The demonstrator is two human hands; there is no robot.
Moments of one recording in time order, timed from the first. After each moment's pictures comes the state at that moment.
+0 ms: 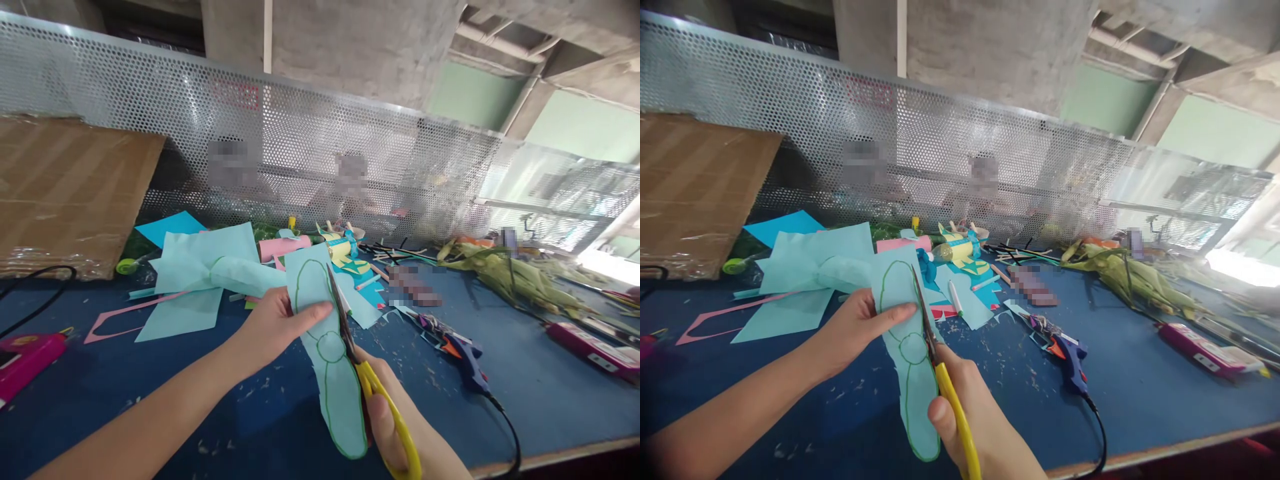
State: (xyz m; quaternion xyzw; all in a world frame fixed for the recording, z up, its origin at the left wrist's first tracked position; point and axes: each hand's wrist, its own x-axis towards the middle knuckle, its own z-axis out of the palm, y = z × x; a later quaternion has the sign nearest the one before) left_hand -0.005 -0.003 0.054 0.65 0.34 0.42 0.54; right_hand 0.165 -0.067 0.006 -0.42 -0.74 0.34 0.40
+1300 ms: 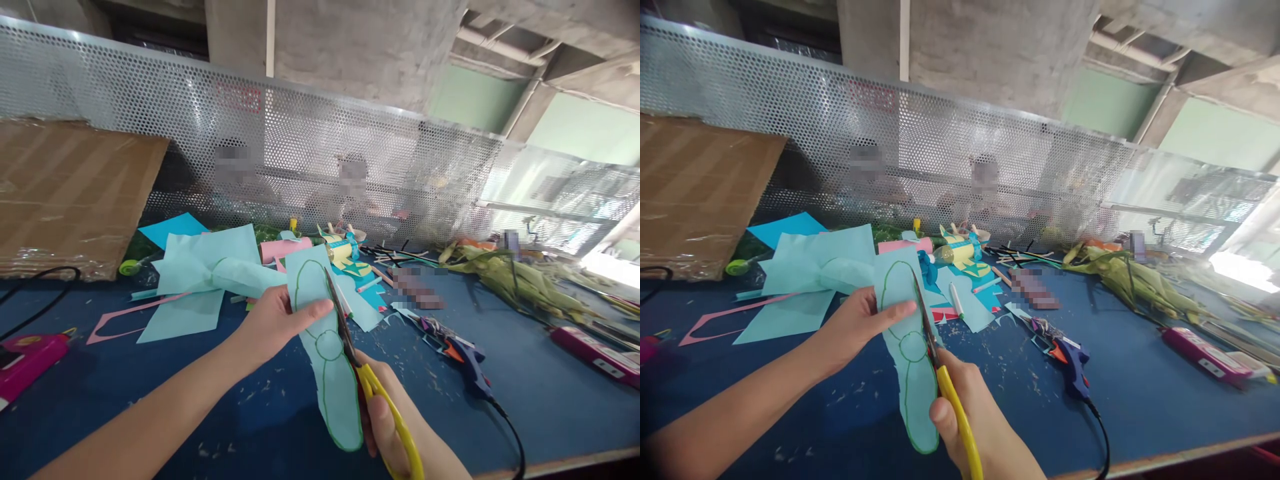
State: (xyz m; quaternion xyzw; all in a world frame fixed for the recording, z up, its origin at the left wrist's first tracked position) left_hand -0.008 0.003 0.054 0.65 0.32 0.43 0.54; right_hand 0.164 -0.070 0.006 -0.41 -0.72 0.39 0.40
